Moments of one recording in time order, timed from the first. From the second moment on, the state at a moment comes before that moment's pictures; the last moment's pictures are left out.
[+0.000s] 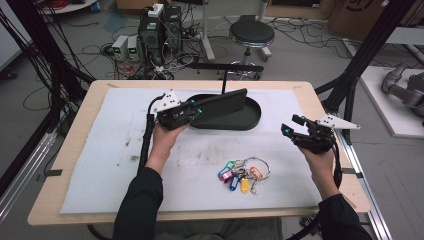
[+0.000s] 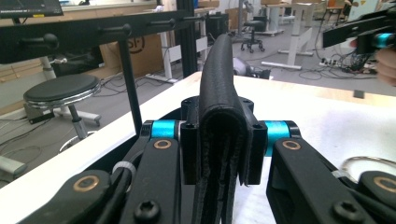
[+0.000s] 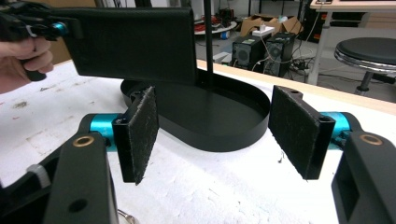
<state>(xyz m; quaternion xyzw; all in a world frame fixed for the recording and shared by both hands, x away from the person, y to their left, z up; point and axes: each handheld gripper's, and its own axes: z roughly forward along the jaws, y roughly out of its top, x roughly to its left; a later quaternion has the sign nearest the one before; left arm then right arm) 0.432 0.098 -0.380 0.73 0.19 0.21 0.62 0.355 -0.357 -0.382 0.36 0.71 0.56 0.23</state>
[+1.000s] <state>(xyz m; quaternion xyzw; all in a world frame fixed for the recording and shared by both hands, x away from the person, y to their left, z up) 0.483 0.060 -0.425 0.71 0.25 0.21 0.62 0.354 -0.367 -0.384 0.37 0.70 0.56 0.24</state>
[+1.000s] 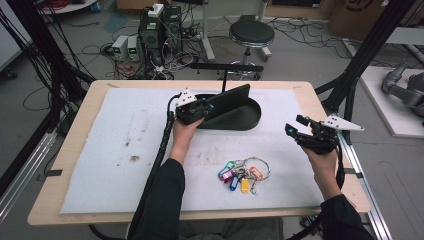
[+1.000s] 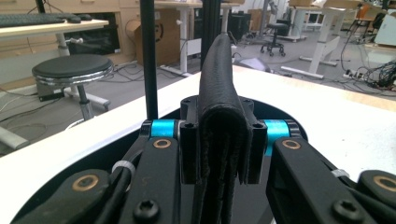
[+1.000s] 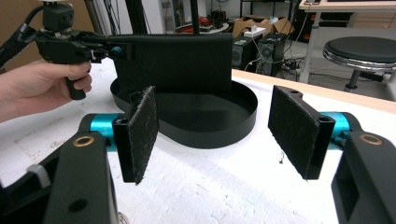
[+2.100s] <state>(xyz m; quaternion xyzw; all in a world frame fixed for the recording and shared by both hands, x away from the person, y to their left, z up) 0.486 0.068 -0.435 0.75 0.27 0.23 0.55 0.352 -0.371 -0.386 0.37 0.70 0.56 0.24</state>
